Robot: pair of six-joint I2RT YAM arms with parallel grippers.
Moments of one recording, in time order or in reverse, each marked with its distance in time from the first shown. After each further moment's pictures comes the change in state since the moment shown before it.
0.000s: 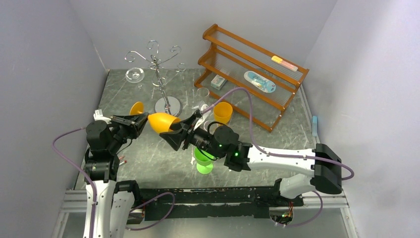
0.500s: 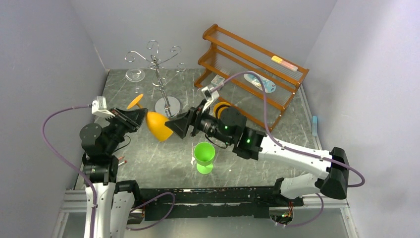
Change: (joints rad) left arm 0.000 -0.026 0.007 0.212 0.061 0.647; right arm -0.103 -0.104 0.113 -0.349 -0.069 0.216
